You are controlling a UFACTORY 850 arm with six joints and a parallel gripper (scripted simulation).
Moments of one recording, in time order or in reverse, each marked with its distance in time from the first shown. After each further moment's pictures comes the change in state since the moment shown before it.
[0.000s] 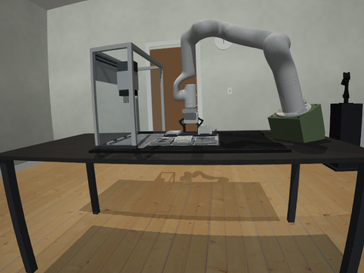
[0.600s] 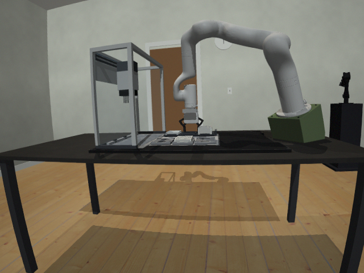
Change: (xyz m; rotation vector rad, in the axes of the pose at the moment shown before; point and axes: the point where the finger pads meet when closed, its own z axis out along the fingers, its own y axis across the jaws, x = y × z) arm -0.008 0.000 0.000 0.000 0.000 0.000
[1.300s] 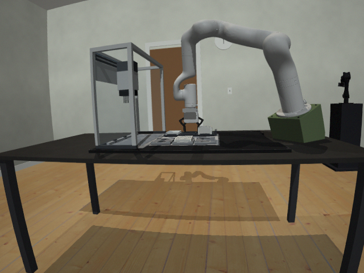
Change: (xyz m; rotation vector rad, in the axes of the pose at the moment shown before) arm -0.001 0.000 -0.004 0.000 0.000 0.000
